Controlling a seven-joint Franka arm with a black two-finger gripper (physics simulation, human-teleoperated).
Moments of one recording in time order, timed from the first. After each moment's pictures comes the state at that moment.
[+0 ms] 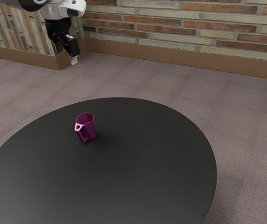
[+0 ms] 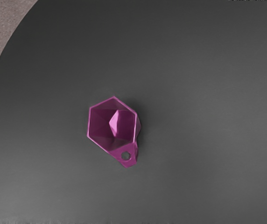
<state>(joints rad) 0.34 0.13 -0.36 -1.35 0.19 1.59 0.33</state>
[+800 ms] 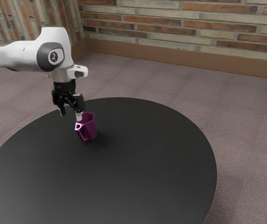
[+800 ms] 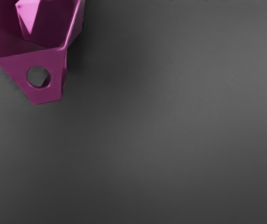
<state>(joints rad) 0.34 0.24 -0.22 -1.74 -0.02 1.79 0.23</state>
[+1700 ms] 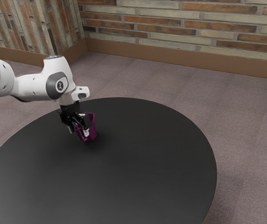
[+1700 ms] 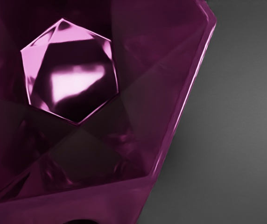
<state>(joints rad) 0.34 0.44 -0.16 -1.78 -0.08 2.12 0.30</state>
